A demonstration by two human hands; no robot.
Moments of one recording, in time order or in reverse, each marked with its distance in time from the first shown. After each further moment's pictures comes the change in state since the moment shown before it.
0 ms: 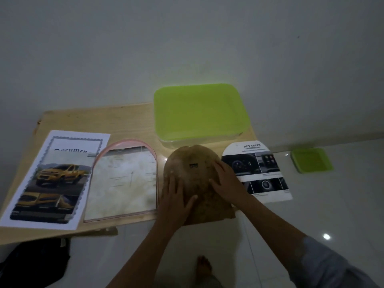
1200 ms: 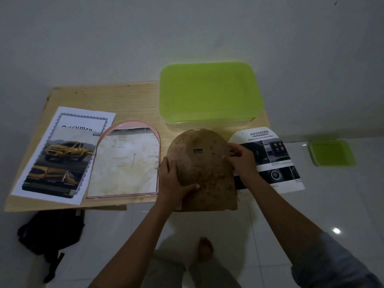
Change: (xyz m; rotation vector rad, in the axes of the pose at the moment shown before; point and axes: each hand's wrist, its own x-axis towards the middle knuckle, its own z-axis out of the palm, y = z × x) left_hand 0.012 0.004 -0.008 -0.253 0.095 -0.219; right_hand 0.022 0.010 -0.017 0.854 0.173 0.330
